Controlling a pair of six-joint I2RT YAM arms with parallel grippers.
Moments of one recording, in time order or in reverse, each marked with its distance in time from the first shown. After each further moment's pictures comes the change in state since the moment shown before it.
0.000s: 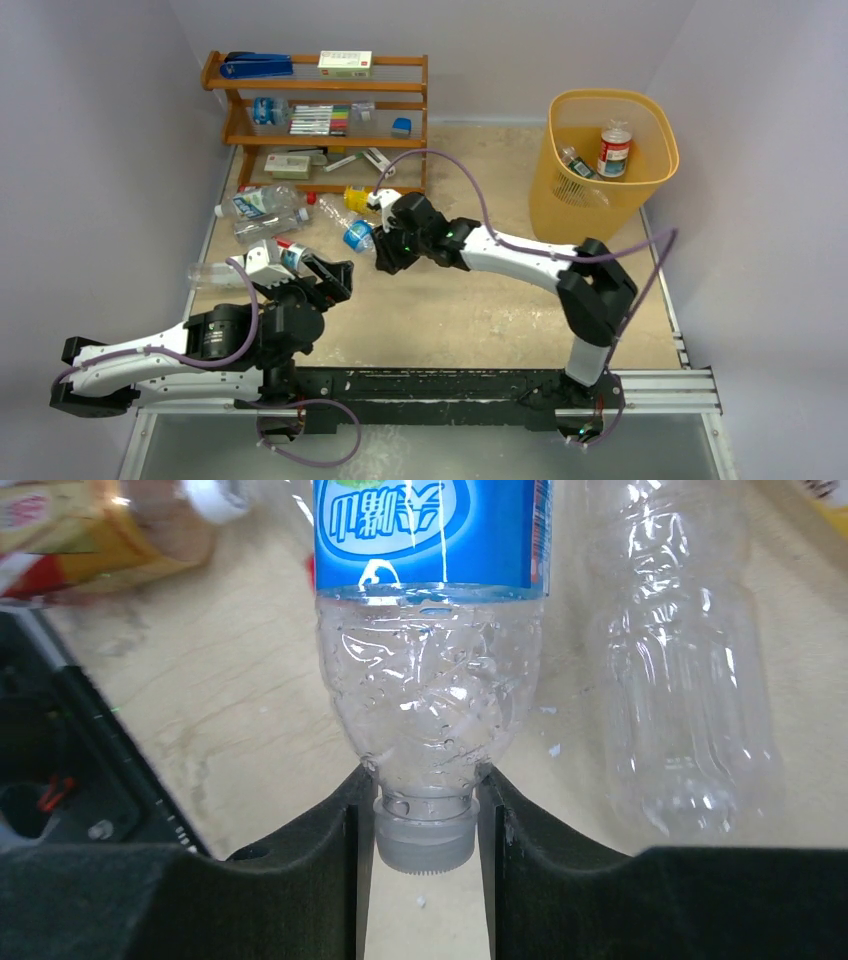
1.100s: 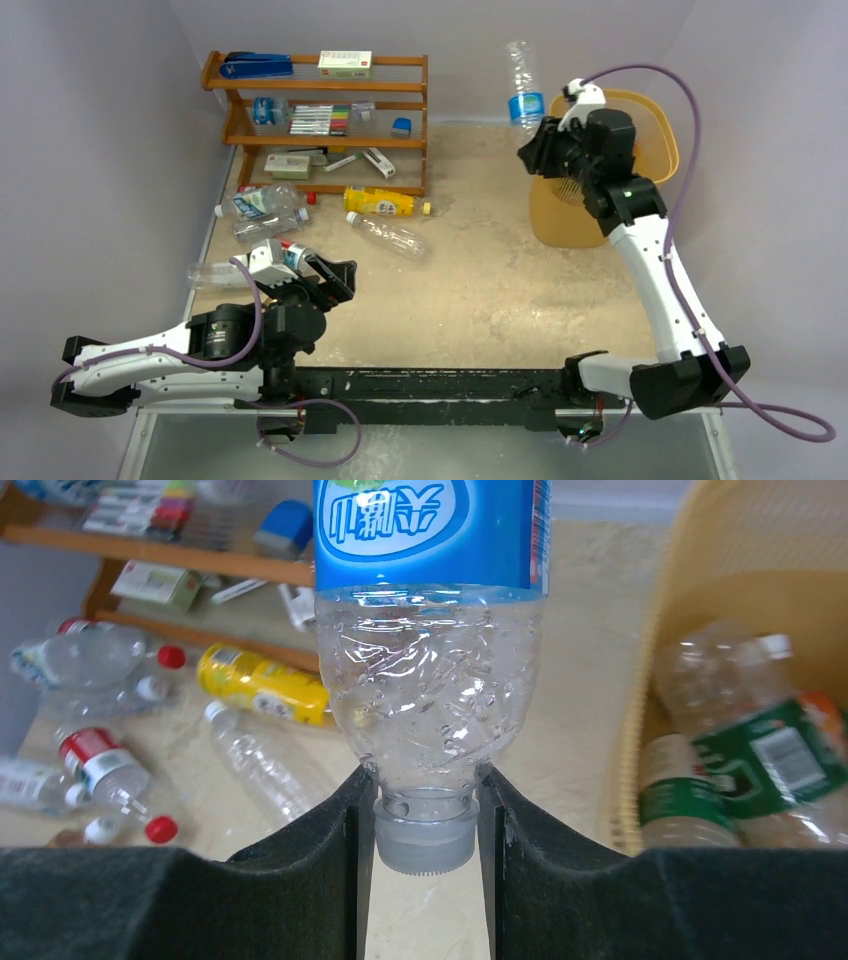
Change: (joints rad) left arm 0.000 0.010 -0.005 0.037 0.006 0.027; right arm -0.660 -0.597 0.092 -0.295 0.024 -0.031
